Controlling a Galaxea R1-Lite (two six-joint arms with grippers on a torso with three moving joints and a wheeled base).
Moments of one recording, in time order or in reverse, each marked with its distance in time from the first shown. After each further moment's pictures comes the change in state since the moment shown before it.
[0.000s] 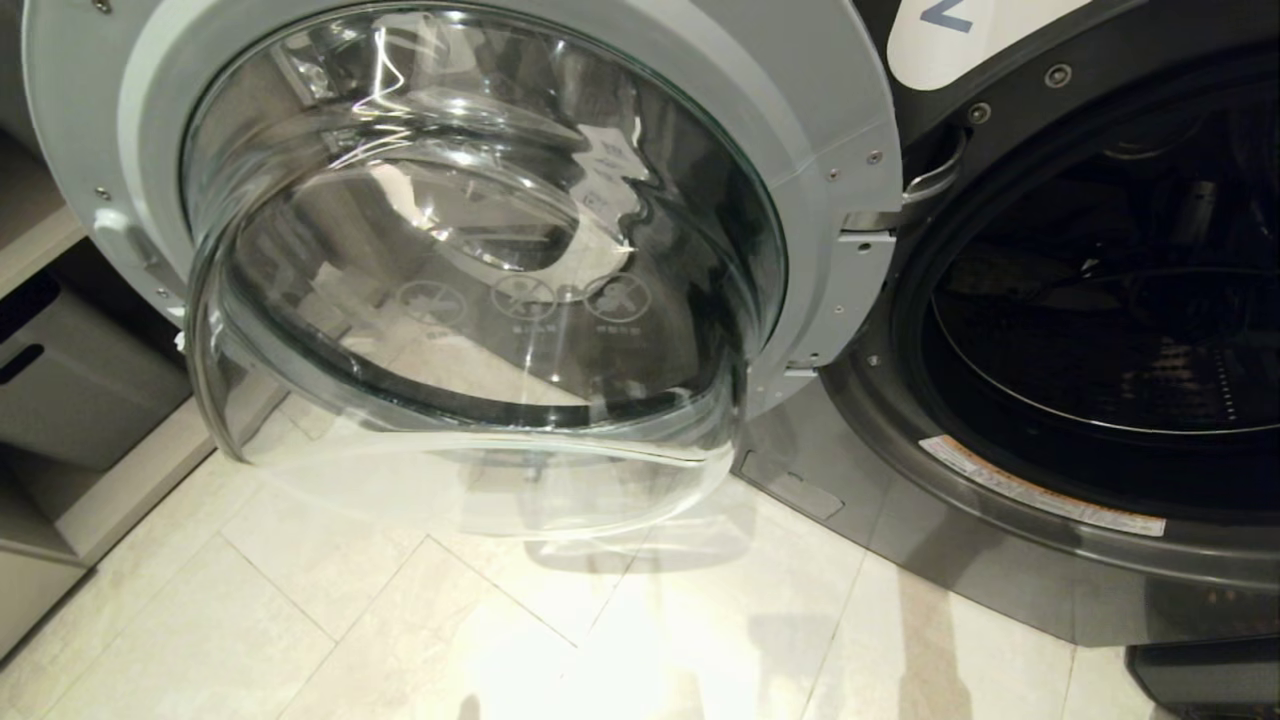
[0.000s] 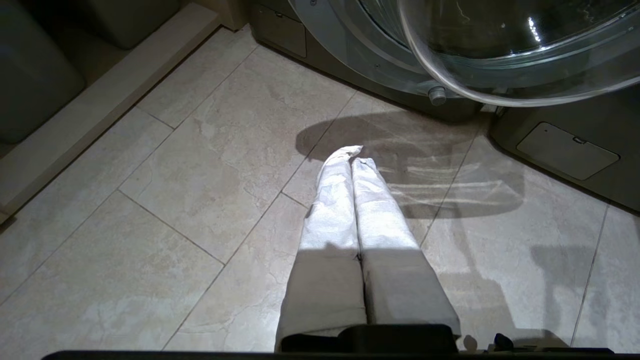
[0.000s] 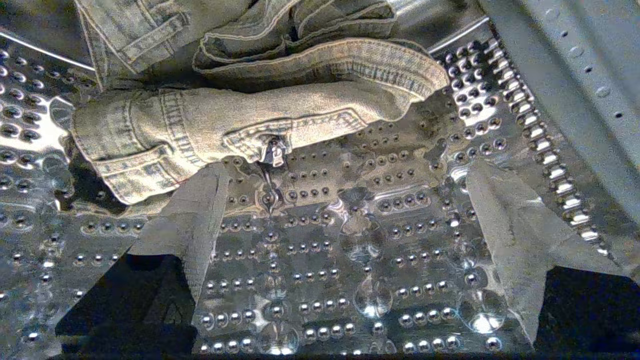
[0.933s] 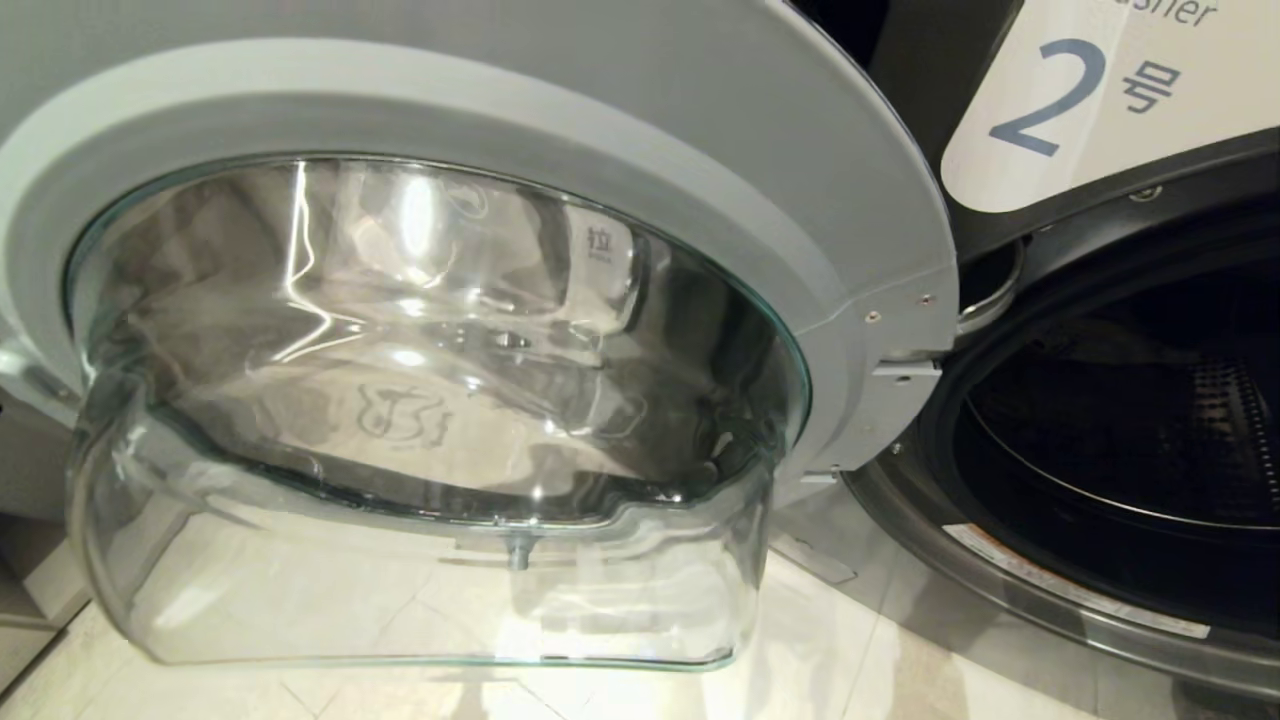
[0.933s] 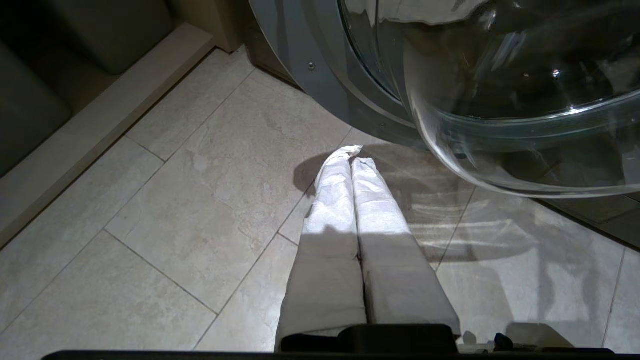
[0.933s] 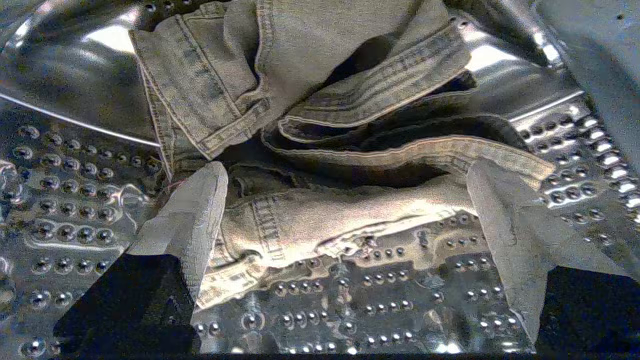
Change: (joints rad) left arm 0.000 0.000 0.000 0.001 0.004 -0.003; right arm 0.018 0.008 0.000 -0.003 -0.003 0.003
